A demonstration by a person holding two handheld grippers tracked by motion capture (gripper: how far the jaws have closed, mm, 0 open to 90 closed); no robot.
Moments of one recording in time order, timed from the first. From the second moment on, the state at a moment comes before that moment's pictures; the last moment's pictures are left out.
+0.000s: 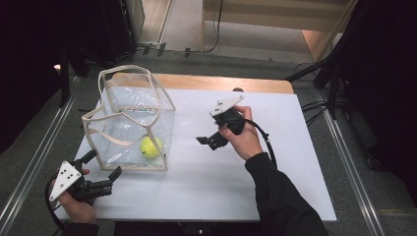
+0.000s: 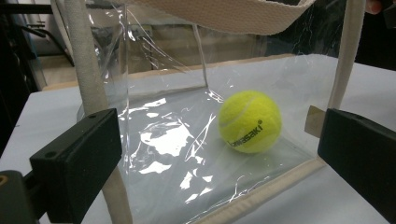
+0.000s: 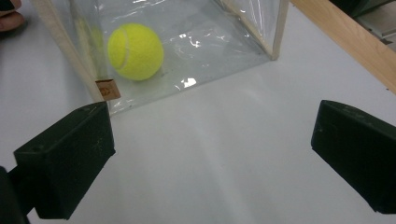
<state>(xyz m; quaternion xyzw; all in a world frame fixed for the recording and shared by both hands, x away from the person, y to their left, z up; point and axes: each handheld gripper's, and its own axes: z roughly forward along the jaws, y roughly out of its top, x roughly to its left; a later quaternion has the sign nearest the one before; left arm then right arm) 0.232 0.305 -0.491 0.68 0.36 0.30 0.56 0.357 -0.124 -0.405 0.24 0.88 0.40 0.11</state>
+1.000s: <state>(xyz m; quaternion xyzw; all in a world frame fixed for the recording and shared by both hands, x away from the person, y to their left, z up) 0.232 0.305 -0.491 0.68 0.36 0.30 0.56 0.306 -0.230 -0.468 0.35 0.79 0.48 0.16</state>
